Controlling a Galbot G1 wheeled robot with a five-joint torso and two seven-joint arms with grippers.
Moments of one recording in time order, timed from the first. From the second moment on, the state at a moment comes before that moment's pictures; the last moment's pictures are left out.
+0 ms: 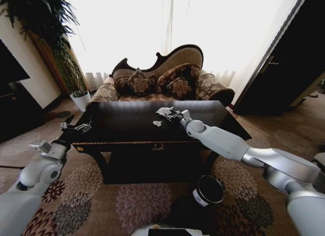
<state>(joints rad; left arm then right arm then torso) 1.40 -0.70 -0.82 -1.98 -0.90 -0.05 -0.02 0.01 0.94 -0.80 1.24 1.00 -0.08 0.14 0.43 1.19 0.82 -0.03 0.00</state>
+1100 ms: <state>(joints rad) 1.40 -0.70 -0.82 -1.98 -0.90 -0.05 -0.02 -0.04 0.85 -0.67 1.41 1.03 -0.10 0.18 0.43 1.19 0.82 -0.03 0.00</state>
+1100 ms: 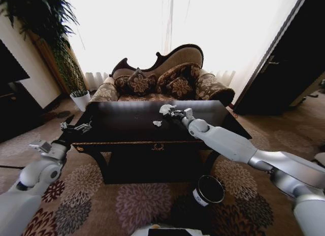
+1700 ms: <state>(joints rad) 1.40 -0.70 -0.82 -1.98 -0.90 -0.05 -0.02 -0.57 0.53 -0.05 1.80 1.01 -0.11 0.18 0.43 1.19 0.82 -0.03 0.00</state>
